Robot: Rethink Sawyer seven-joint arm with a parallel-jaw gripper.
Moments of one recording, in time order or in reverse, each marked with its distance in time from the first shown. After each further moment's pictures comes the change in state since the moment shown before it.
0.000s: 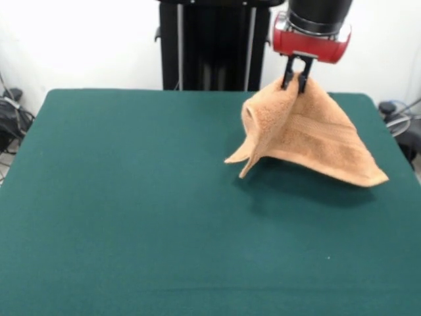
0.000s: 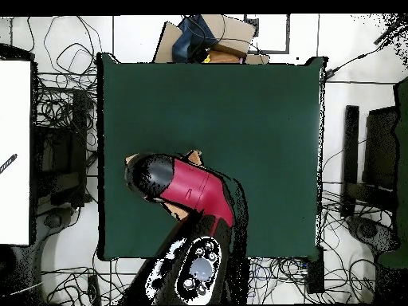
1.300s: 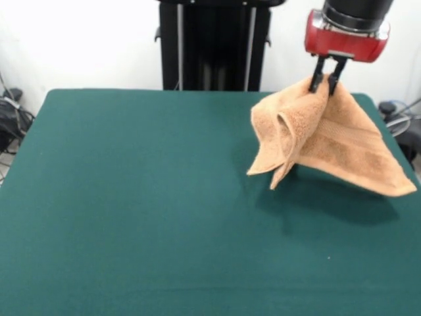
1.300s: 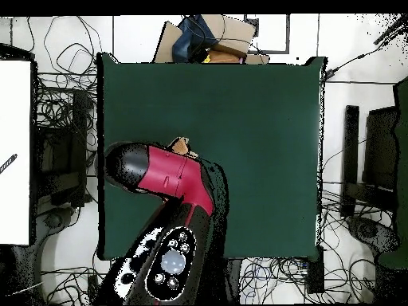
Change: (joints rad) arm 0.071 0.025 -0.026 -0.104 -0.009 0.044 0.000
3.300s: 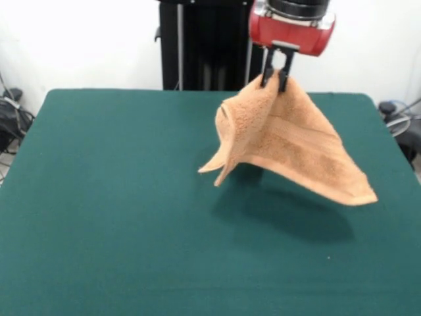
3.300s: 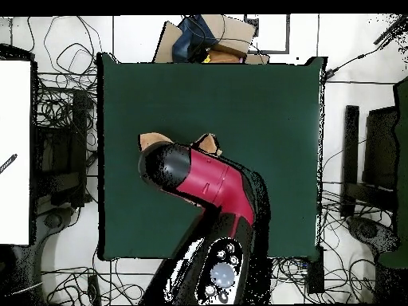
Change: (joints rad) arm -0.136 -0.058 0.018 0.052 -0.028 -0.070 0.000
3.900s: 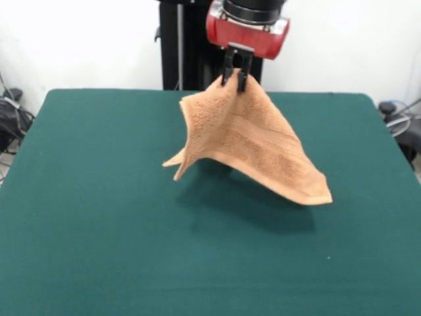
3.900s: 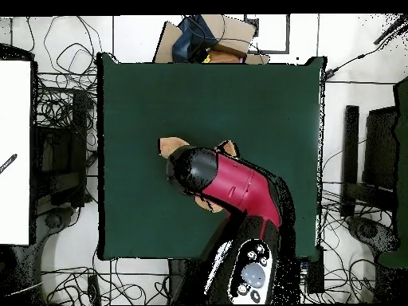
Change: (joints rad) arm -0.090 -0.004 0.014 0.016 -0.071 -0.005 0.000
